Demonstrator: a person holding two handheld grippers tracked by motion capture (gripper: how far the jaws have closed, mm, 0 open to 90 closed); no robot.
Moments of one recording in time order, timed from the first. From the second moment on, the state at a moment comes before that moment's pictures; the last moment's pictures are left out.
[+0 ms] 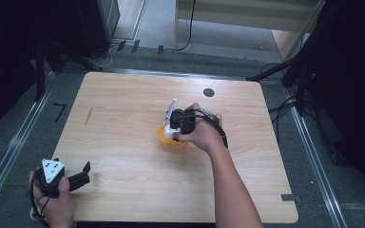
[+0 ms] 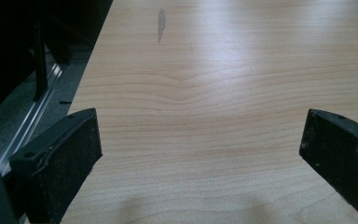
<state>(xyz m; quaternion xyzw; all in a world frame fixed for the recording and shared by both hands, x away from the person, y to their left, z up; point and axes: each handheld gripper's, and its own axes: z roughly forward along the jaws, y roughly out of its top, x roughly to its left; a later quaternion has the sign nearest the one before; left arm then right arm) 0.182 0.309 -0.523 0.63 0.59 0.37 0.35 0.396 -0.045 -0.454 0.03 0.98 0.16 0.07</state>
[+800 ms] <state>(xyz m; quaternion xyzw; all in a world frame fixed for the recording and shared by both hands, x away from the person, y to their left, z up) 0.182 0.309 -0.523 0.63 0.59 0.37 0.35 0.396 -0.070 -0.441 0.07 0.97 0.21 0.07</state>
